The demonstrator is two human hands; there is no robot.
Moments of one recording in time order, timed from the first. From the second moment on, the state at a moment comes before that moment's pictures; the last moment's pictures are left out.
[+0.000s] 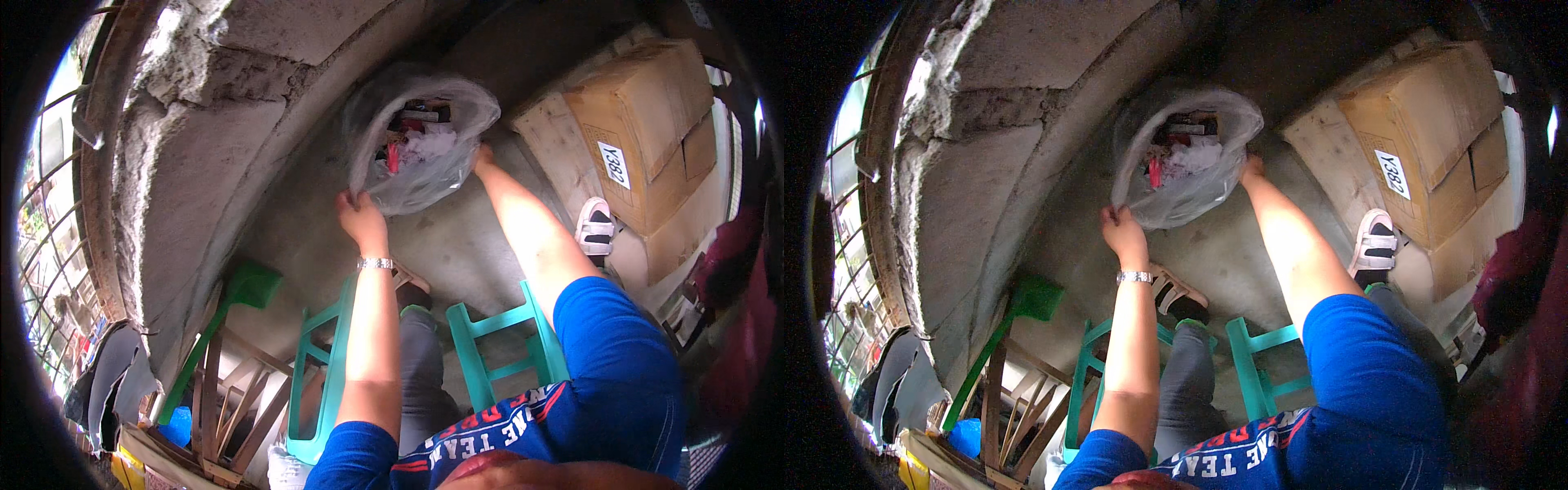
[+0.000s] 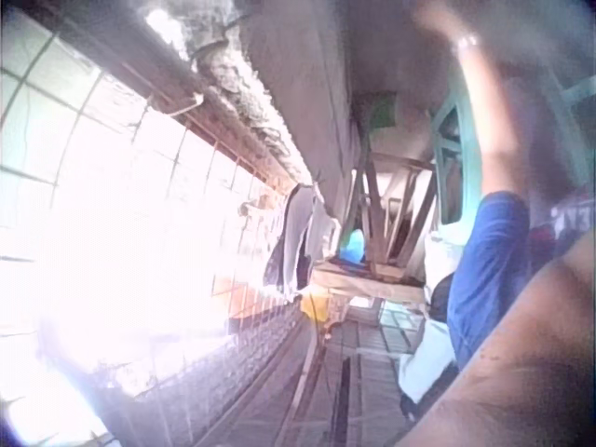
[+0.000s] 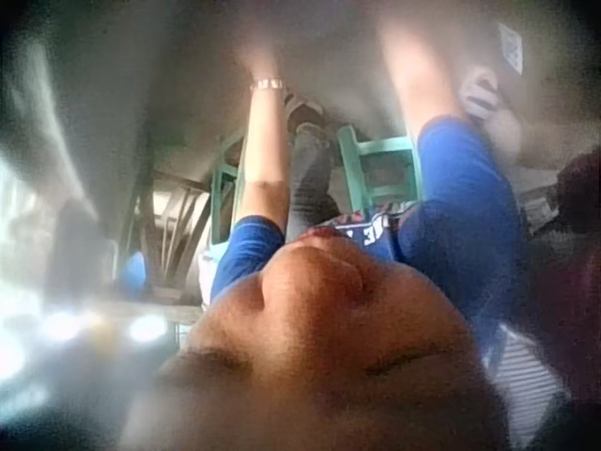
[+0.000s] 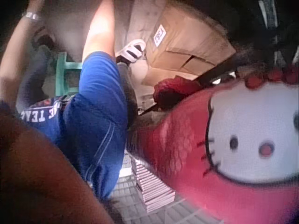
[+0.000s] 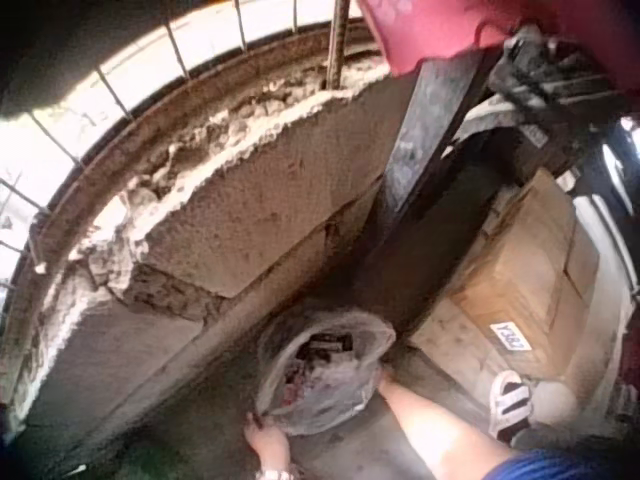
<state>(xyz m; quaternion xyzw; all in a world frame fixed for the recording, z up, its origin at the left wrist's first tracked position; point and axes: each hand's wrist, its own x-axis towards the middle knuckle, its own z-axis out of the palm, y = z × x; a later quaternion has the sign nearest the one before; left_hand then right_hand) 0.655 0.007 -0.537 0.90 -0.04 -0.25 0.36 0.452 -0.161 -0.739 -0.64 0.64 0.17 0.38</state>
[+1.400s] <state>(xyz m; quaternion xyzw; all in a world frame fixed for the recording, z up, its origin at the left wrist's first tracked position) 0.794 0.113 -0.802 0.81 -0.47 -0.14 -0.33 0.408 -0.037 -0.719 -0.81 0.42 0.26 0.30</state>
